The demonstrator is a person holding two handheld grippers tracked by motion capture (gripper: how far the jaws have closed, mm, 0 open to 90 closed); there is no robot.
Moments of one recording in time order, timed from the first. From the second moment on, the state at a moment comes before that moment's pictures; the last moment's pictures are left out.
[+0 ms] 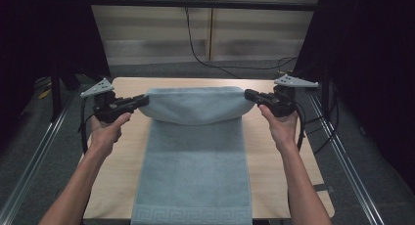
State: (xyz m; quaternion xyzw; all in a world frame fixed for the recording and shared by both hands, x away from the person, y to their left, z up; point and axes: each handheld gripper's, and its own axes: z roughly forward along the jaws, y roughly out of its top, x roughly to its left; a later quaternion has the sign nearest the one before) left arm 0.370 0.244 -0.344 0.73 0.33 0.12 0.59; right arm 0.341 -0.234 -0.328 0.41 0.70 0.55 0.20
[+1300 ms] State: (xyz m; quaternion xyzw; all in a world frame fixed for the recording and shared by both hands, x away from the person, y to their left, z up) left arm 0.221 0.273 -0.455 0.79 0.30 0.01 0.53; right arm 0.149 -0.232 -0.457 0.37 0.78 0.50 0.07
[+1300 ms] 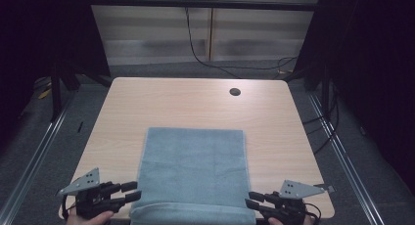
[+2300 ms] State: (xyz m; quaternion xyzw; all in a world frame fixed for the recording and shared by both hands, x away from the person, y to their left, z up) left arm 0.306 0.229 -0.509 0.83 0.33 0.02 0.45; right arm 0.286 -0.209 -0.500 0.41 0.82 0.39 0.06
